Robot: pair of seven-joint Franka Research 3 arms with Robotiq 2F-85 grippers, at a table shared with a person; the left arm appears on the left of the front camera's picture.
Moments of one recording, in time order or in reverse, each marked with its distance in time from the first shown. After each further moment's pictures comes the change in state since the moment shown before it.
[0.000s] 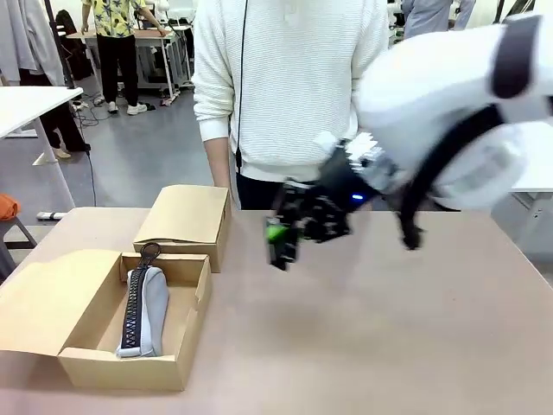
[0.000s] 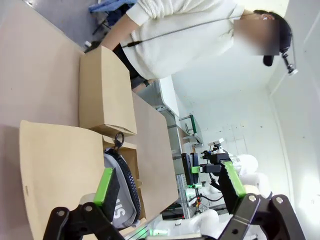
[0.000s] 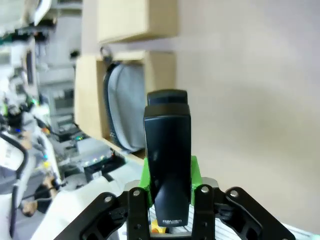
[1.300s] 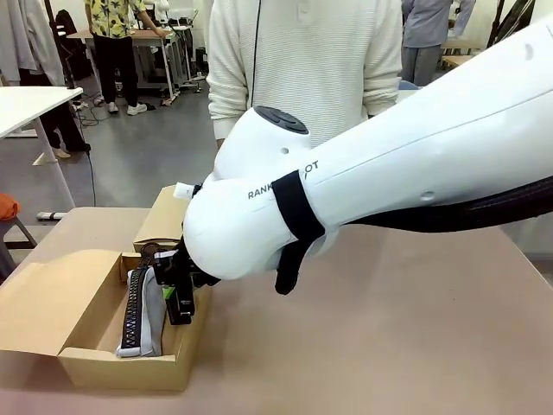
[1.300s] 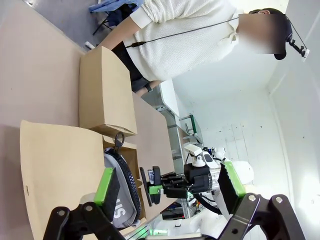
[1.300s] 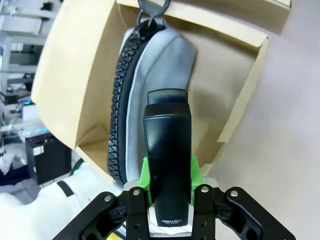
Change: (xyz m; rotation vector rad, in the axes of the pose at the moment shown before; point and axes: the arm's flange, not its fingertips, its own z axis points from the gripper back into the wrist) left arm 0.000 0.000 0.000 0.000 0.000 0.000; right arm -0.033 0.095 -0.177 -0.175 0.080 0.311
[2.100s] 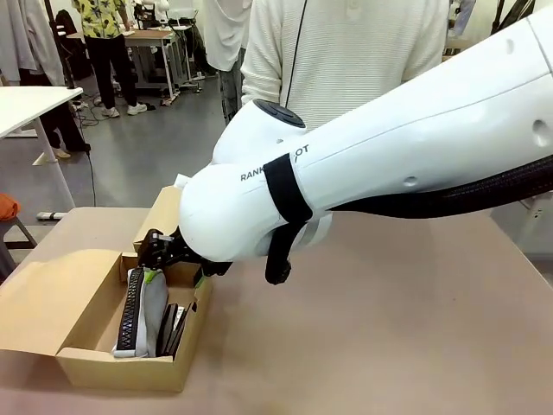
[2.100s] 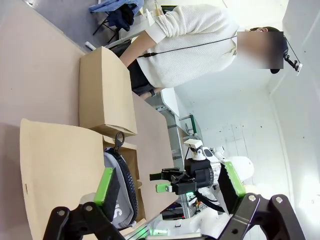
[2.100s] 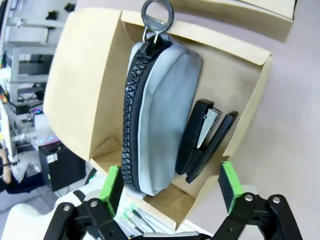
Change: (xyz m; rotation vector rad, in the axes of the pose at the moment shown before) left arm 0.000 0.000 0.000 0.000 0.000 0.000; right arm 0.017 0.002 0.002 0.040 -0.008 -0.073
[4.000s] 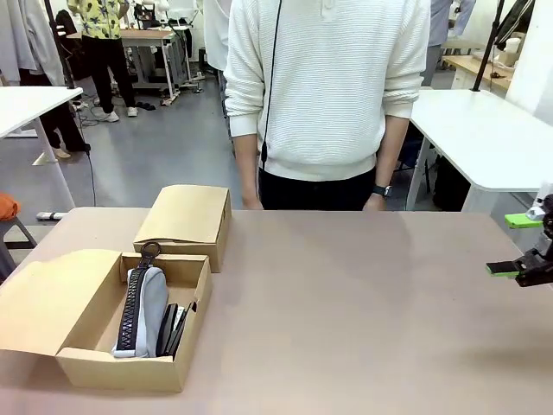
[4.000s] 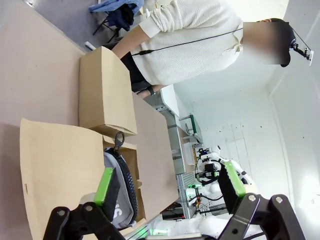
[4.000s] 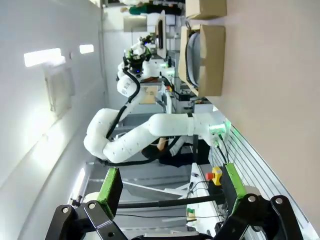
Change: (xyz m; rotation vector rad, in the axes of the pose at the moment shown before) left arm 0.000 0.000 0.000 0.000 0.000 0.000; right arm -0.150 -0.450 0.291 0.888 -0.062 -0.274
